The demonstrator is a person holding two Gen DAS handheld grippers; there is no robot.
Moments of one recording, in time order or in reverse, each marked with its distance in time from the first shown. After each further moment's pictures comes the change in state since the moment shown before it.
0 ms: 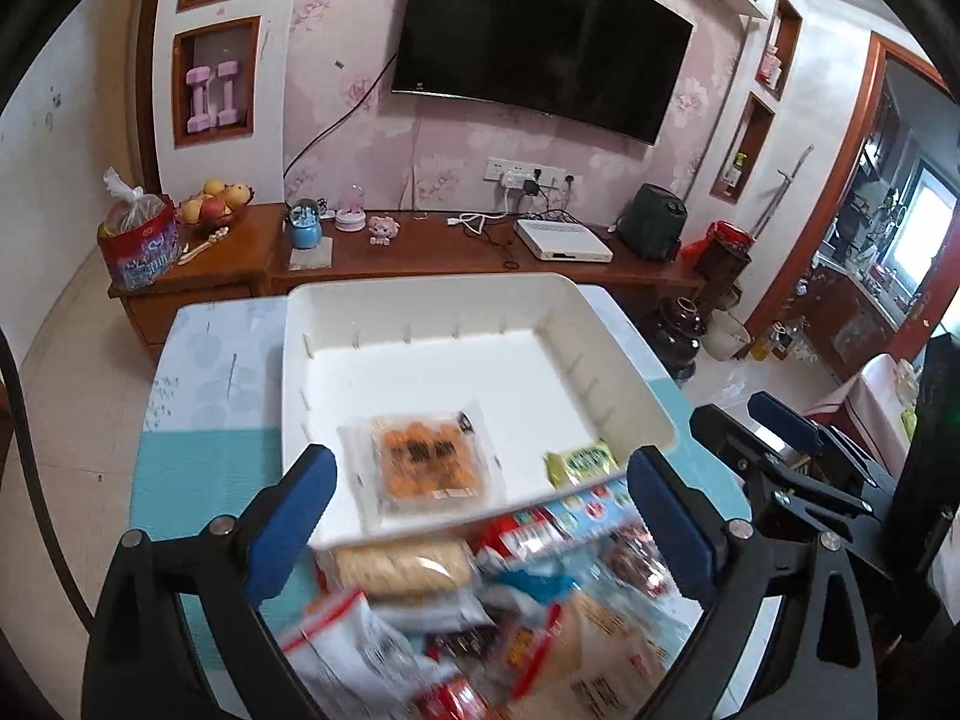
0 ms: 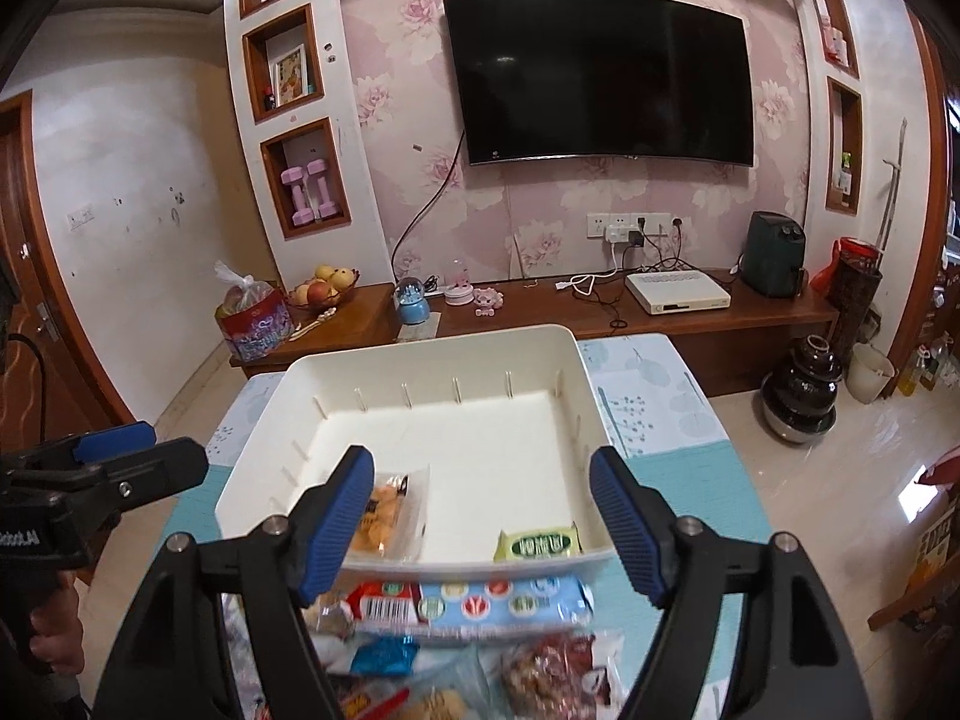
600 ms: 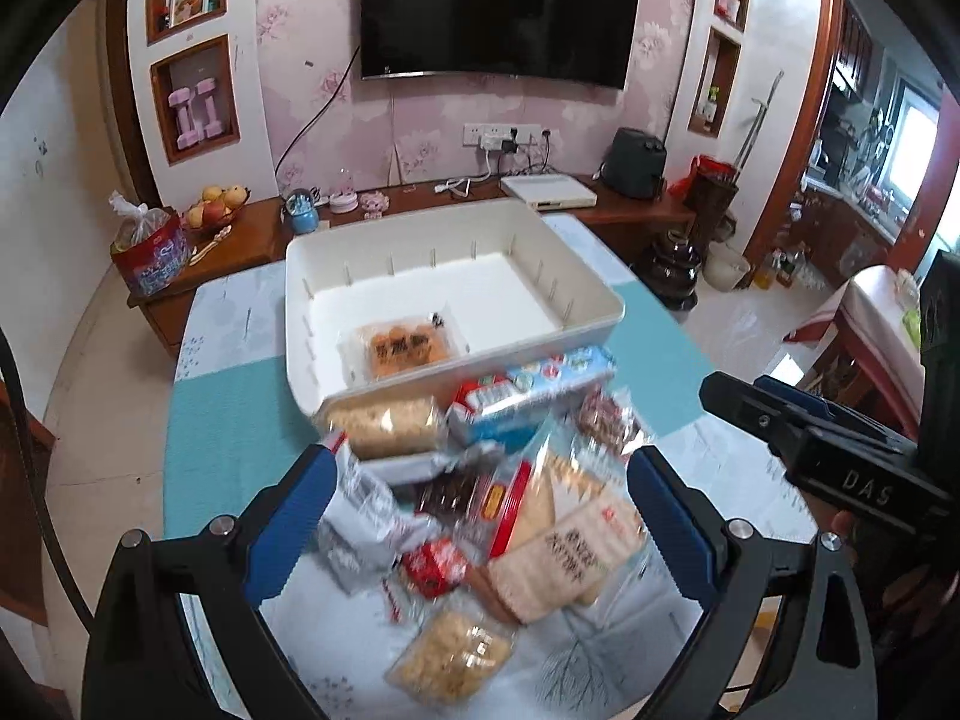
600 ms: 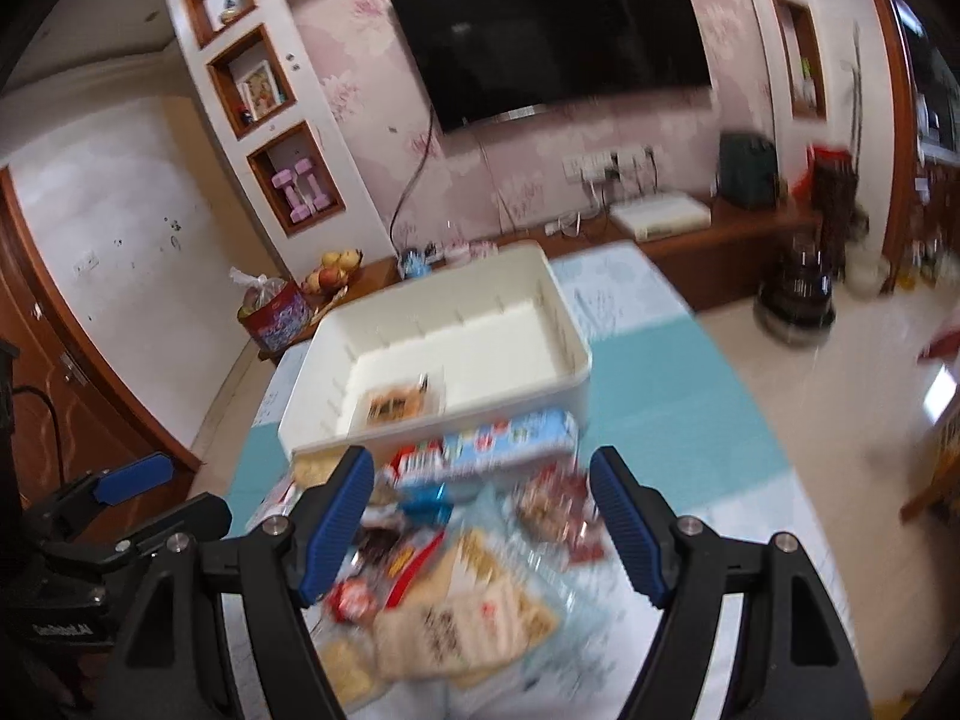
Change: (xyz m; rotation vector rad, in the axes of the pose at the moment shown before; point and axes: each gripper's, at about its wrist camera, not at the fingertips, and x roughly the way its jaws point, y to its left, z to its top) left arm -0.066 -0.049 -0.074 0.143 0.077 0.064; right arm -0.080 -0.022 -0.059 0.215 0.134 0.067
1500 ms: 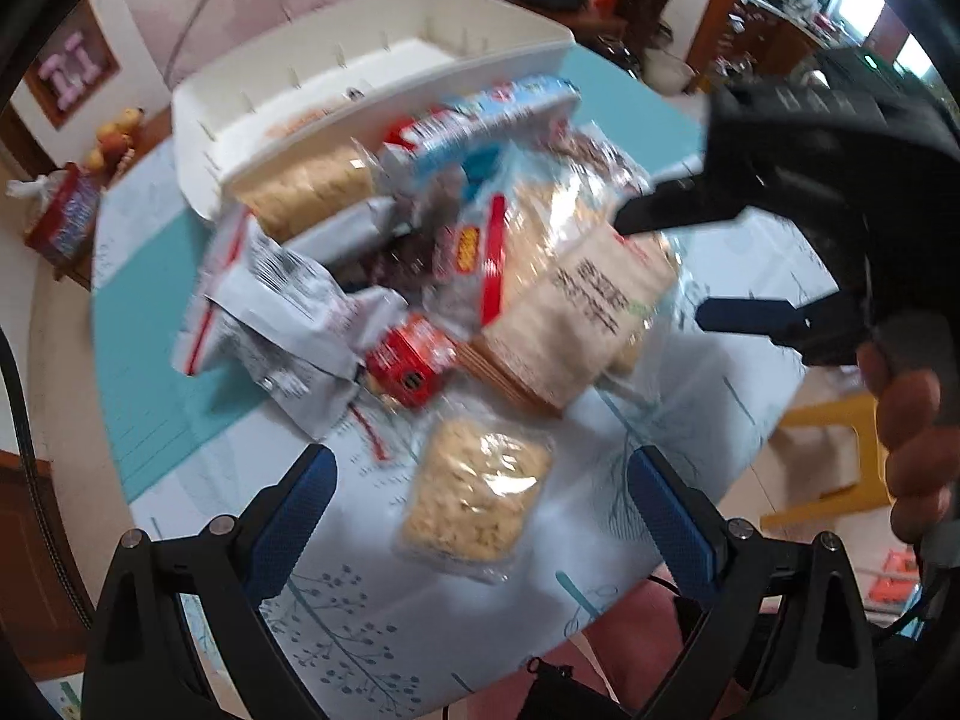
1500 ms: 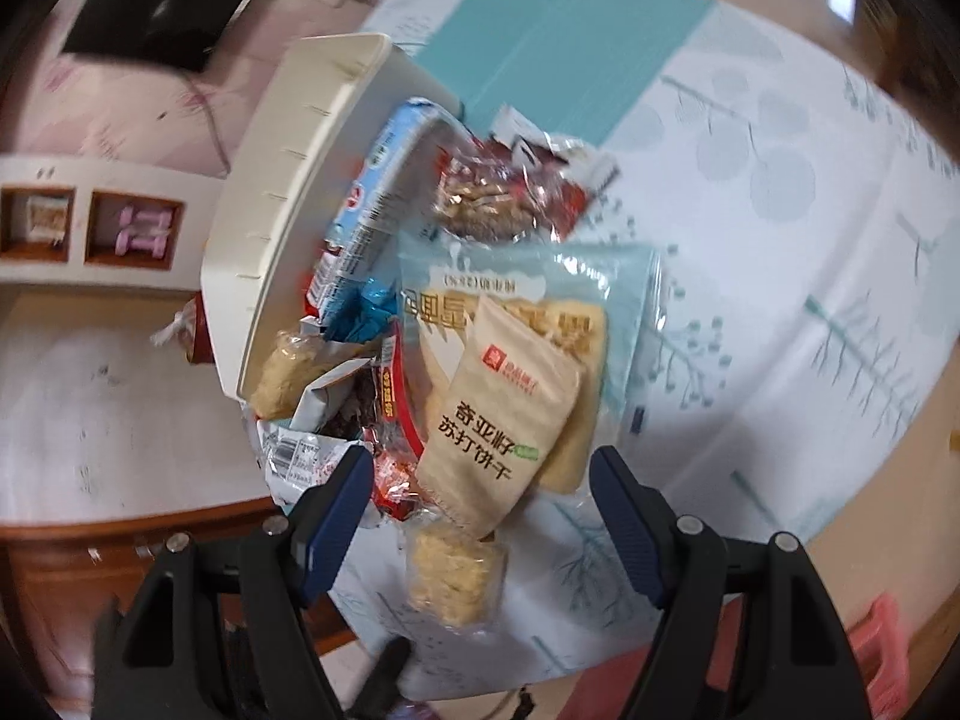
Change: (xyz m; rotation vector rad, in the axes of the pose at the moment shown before) left arm 0.067 0.003 -0.078 0.244 0.418 -0.120; right arm 0.071 -0.023 -0.092 0.765 0.434 -0.032
